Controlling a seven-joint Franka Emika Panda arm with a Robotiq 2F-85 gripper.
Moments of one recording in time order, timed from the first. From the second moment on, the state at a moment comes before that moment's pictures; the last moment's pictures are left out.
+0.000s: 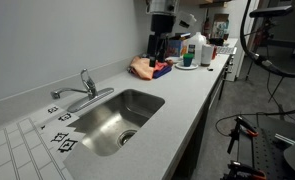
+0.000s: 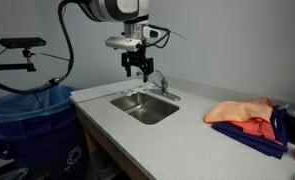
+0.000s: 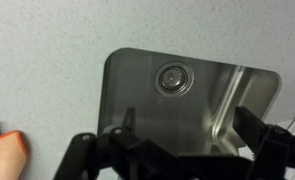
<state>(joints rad) 0.07 -0.11 0.03 -2.17 0.13 2.17 -0.13</state>
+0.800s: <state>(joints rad) 0.10 -0.04 0.08 -2.12 0.13 2.30 -0.15</state>
